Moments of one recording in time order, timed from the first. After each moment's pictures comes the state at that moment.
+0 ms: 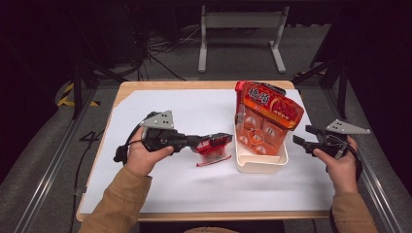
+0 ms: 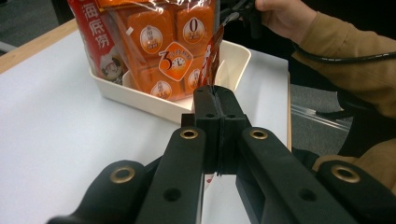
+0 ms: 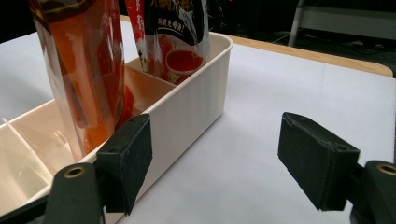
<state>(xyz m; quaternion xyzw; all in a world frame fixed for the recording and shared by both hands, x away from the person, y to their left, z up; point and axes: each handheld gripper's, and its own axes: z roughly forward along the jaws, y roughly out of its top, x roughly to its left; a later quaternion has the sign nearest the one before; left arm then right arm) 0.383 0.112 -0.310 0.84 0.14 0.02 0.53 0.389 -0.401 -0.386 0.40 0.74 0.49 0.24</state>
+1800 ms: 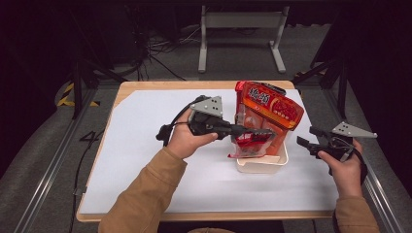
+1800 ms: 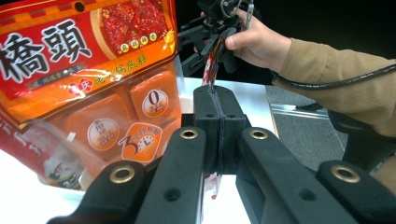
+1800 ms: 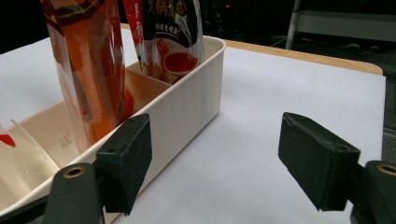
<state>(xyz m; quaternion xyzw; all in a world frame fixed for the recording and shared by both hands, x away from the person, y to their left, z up) 0.408 0.007 -0.281 0.84 0.03 0.00 0.54 0.380 -0.410 -0.386 0.41 0.73 0.50 0.24</state>
